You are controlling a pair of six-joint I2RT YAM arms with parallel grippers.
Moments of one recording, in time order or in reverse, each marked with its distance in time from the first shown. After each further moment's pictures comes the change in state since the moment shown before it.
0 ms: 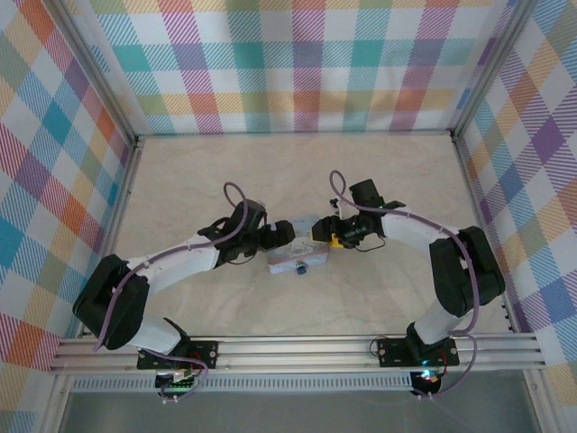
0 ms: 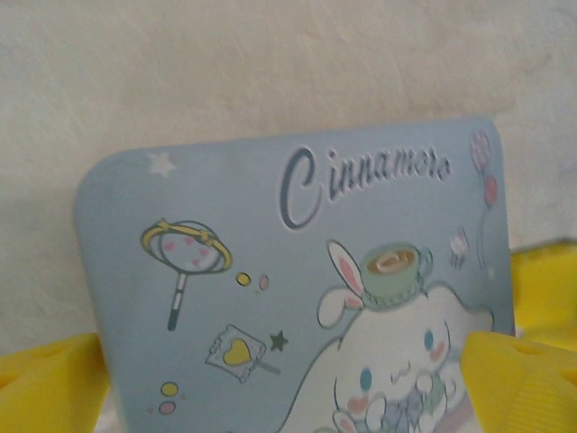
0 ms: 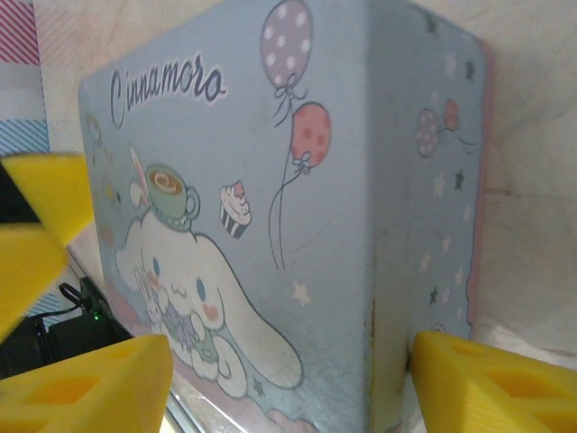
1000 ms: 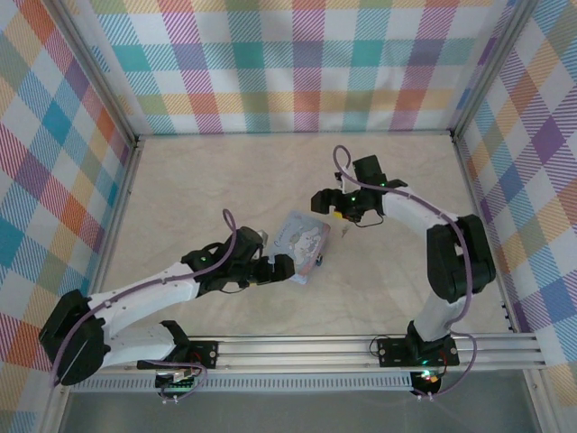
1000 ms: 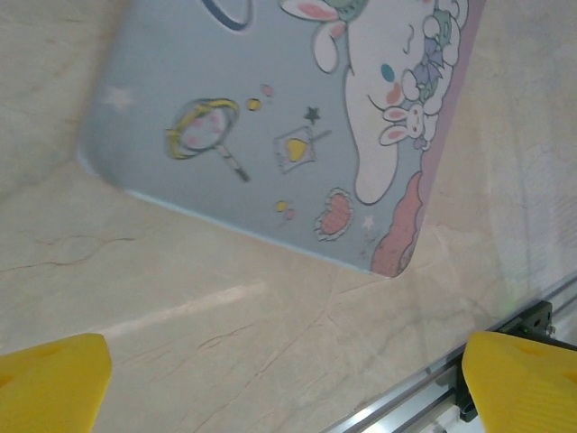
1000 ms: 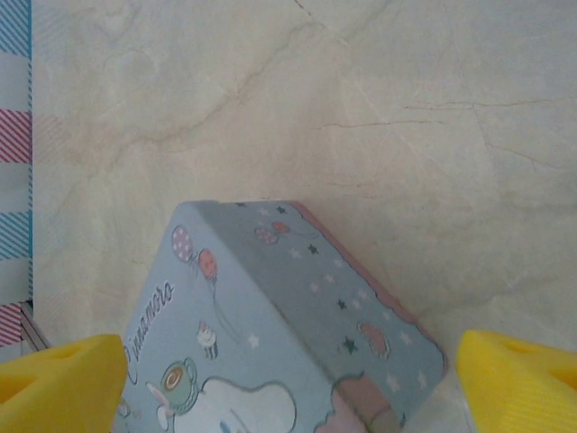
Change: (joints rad) left arm -0.206 -0.278 -0.140 -0.187 0.071 -0.068; right arm -0.070 0.123 0.246 -0.040 0.105 -0.027
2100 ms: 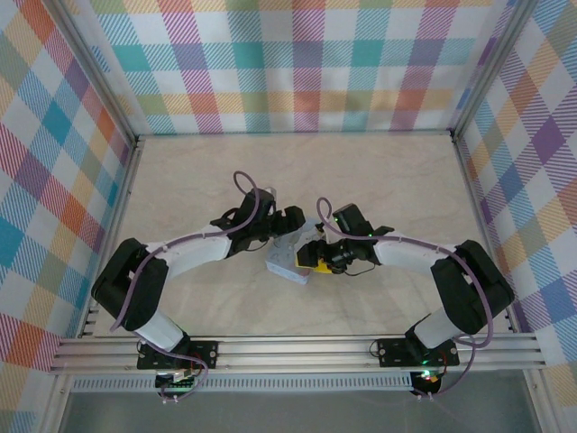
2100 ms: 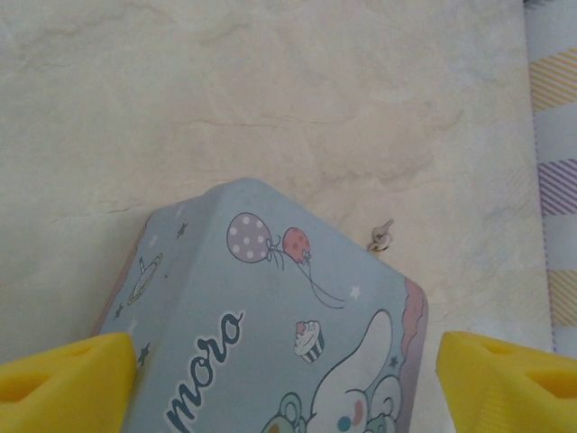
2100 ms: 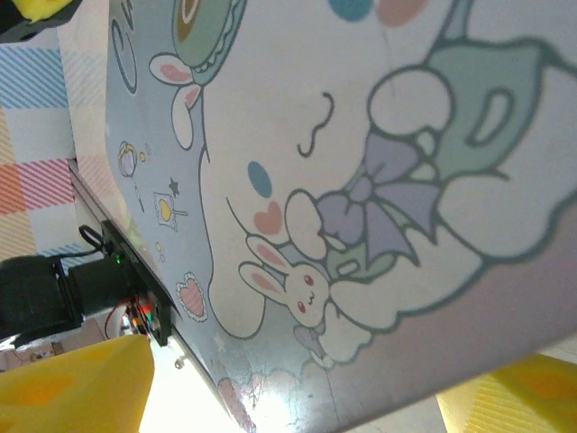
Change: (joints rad) left arm 0.191 0.406 0.236 0.359 -0.050 0.060; right arm 0.254 -0.227 -0.439 0.224 -0.101 0.234
